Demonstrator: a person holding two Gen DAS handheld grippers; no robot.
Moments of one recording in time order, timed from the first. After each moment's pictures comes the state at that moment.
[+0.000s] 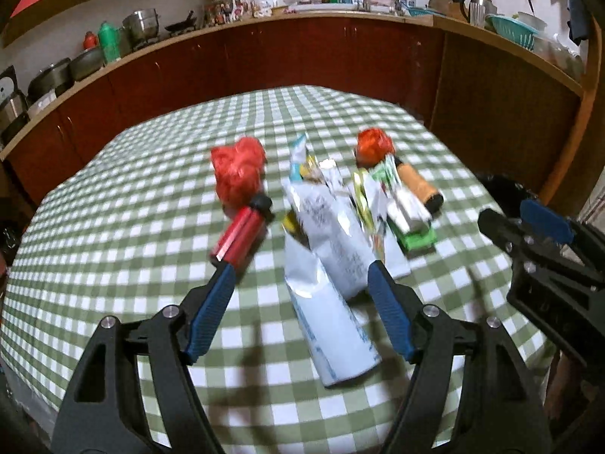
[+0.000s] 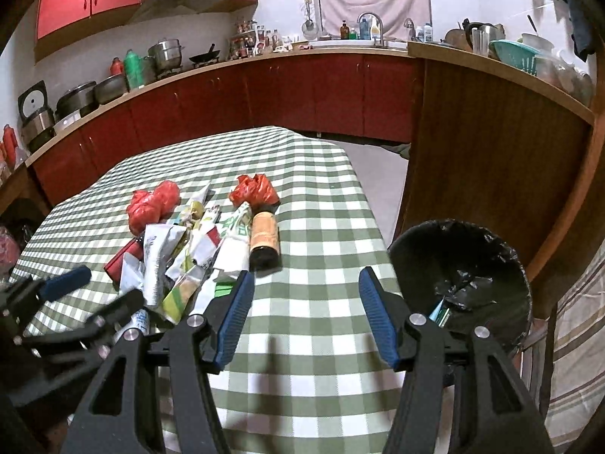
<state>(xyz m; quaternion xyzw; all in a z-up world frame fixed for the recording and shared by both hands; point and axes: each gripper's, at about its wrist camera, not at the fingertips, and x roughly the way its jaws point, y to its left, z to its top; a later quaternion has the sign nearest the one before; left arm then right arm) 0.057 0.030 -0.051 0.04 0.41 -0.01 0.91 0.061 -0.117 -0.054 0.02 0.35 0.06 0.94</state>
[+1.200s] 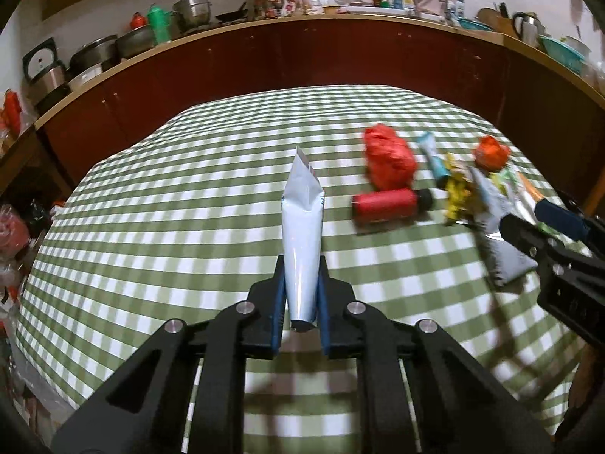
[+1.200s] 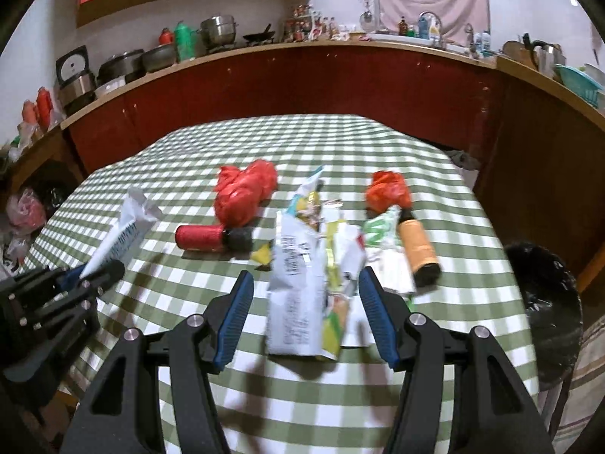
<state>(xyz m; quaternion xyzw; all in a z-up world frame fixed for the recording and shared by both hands) 0.044 0.158 -0.053 0.02 0.40 0.07 0.92 0.077 -0.010 -0.061 -0.02 0.37 0.14 0.92</state>
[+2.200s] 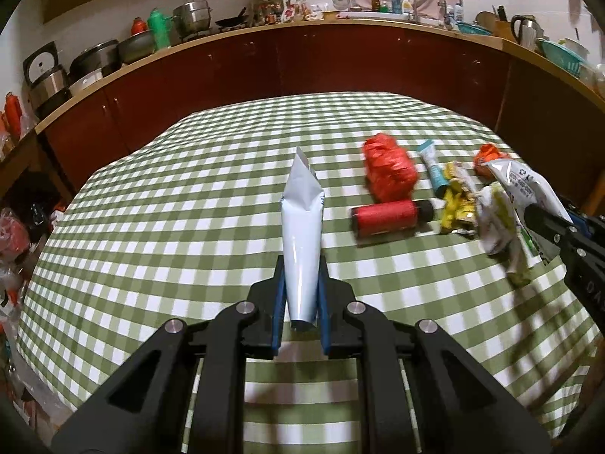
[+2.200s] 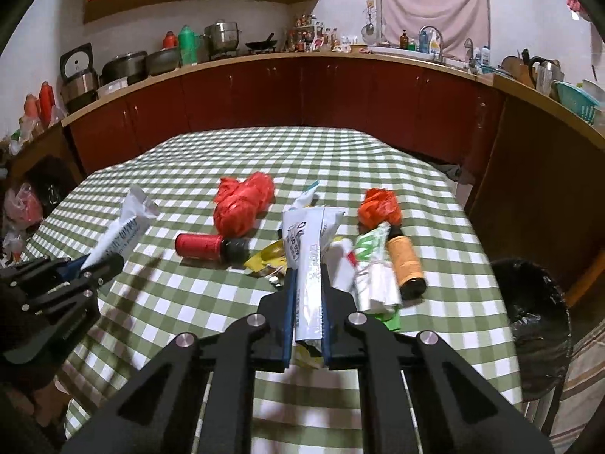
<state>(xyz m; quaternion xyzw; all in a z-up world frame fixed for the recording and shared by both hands) 0.047 0.146 -0.047 0.03 0.38 0.06 0.92 0.067 -0.019 -0.044 -0.03 0.34 0.13 0.93</state>
